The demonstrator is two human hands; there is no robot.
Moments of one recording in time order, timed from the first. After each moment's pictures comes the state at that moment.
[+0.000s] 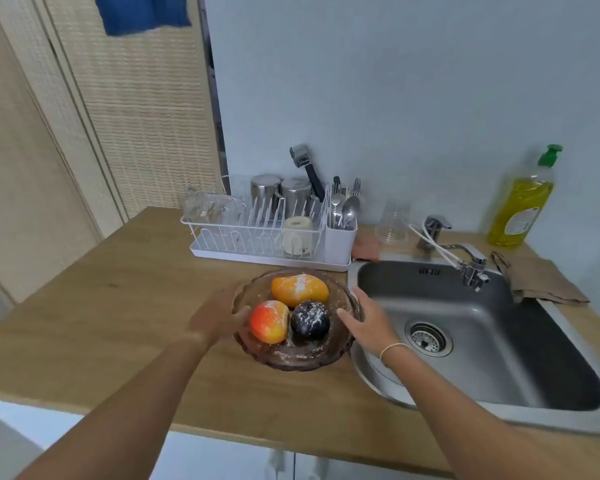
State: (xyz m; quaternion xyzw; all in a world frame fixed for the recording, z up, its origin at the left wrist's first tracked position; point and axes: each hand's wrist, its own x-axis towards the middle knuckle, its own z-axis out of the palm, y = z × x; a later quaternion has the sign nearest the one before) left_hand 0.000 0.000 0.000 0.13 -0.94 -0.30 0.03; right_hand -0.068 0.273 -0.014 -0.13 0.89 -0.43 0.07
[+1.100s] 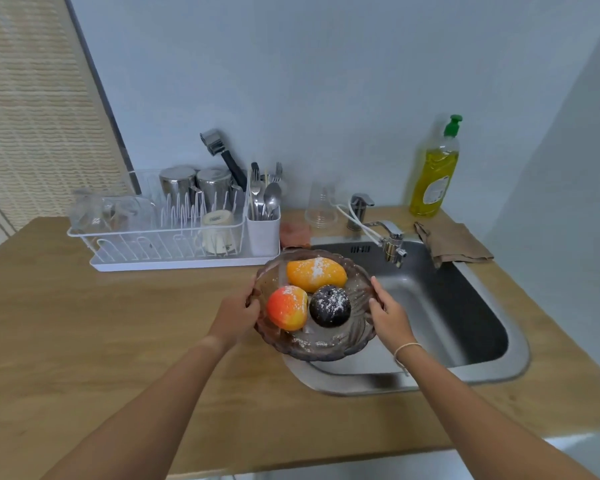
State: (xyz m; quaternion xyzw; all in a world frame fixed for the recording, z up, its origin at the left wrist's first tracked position) left_hand -0.069 0.136 -0.016 0.03 -0.88 -0.47 0.06; right_hand -0.081 0.397 -0.026 0.08 0.83 -0.55 -0.02
